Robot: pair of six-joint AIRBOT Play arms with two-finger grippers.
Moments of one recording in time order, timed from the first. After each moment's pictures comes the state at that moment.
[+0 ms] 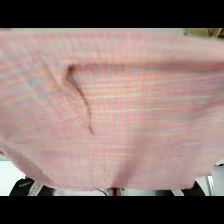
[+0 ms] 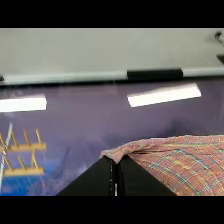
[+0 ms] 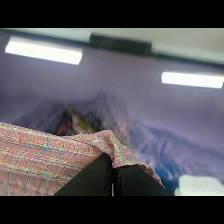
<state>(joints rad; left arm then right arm) 0.32 -0.74 1.89 1.13 -1.50 -1.43 -0.07 -0.85 1.85 -1.34 1.54 1.40</state>
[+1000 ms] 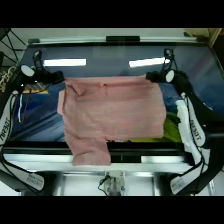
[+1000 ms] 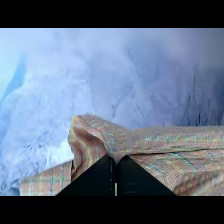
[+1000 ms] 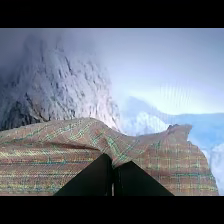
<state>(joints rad) 0.08 -1.77 1.59 1.11 -0.79 -1.38 0.04 -1.81 1.54 -1.36 0.54 1.51</state>
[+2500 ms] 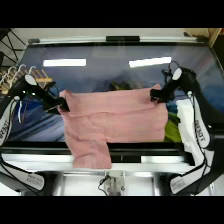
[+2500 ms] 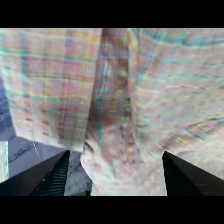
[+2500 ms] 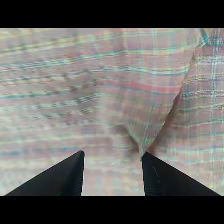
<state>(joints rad) 0.10 -1.74 1.45 1.15 -1.50 -1.44 0.00 -1.77 1.56 -1.34 1.29 1.54</state>
